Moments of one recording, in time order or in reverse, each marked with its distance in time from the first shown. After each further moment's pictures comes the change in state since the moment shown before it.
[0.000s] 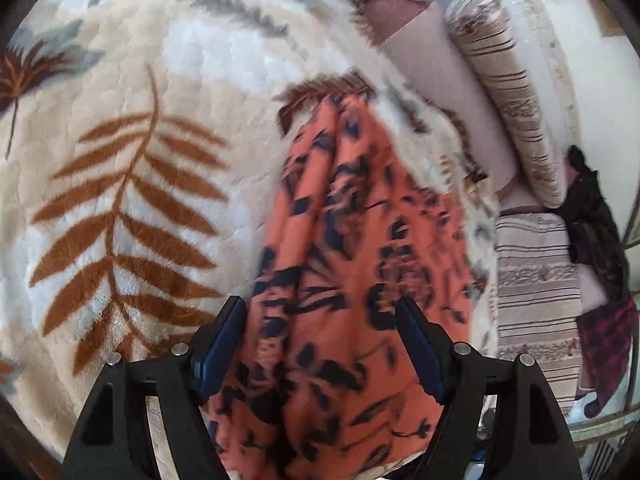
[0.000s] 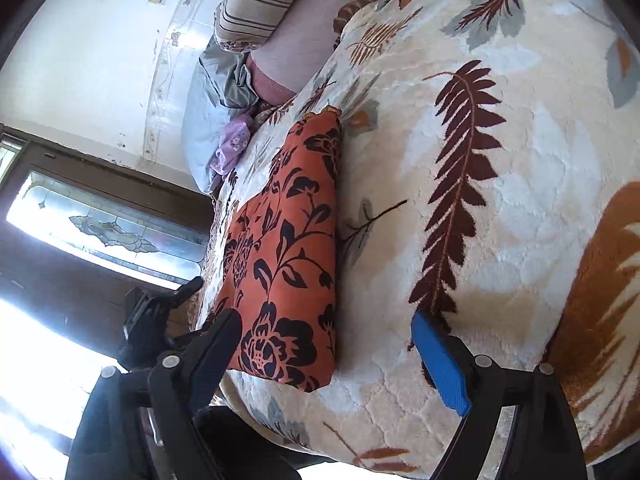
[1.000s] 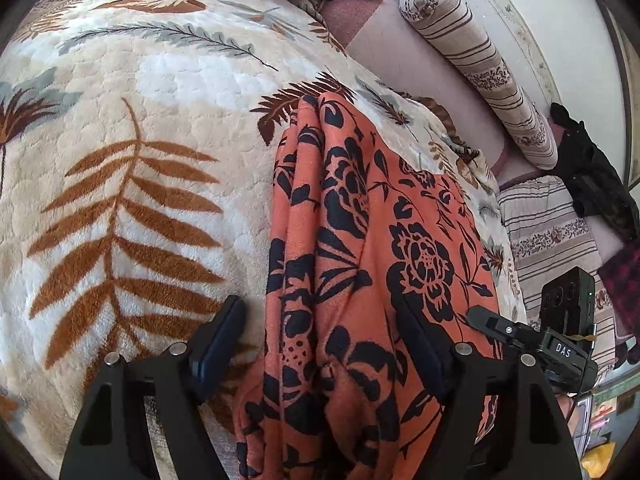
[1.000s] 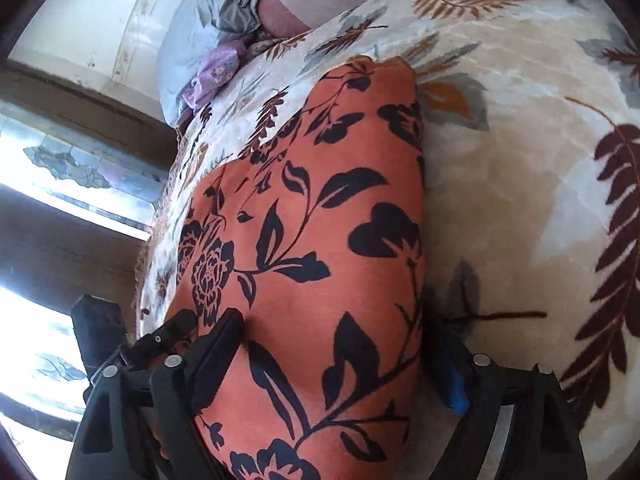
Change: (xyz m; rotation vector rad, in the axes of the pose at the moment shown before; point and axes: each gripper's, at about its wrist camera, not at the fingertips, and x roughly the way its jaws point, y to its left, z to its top) left arm -0.006 -0.007 -0.018 0.228 -0.121 0.018; right arm 0.123 0.065 0.047 -0.219 0.221 -0.221
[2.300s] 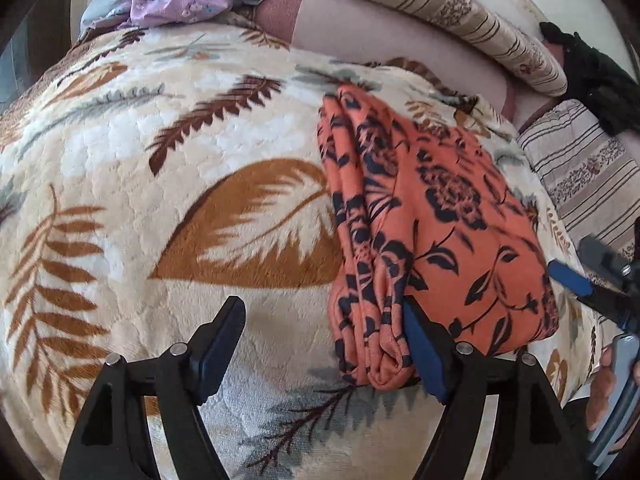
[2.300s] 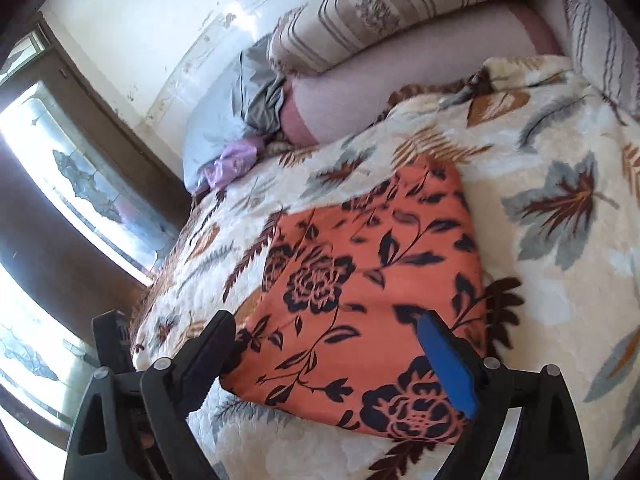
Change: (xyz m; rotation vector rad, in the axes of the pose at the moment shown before) left arm 0.053 -0.093 -0.013 0.229 -0.018 0.209; right arm -0.095 -0.045 -0.006 -0.055 -0.191 -0.044
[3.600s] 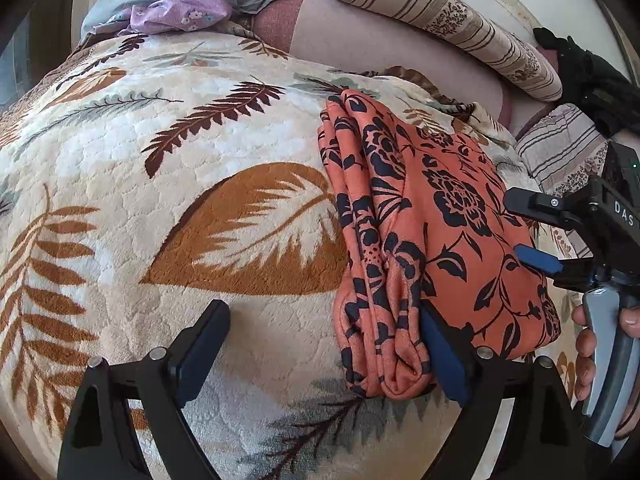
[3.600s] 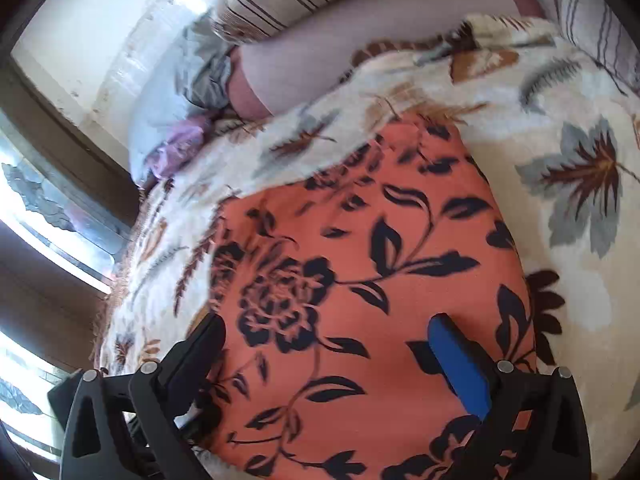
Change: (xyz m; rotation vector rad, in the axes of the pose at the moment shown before) left arm 0.002 -0.001 -0.006 0.025 -0.070 0.005; right arm 0.042 0.003 0.032 0.122 -0.008 -0.102
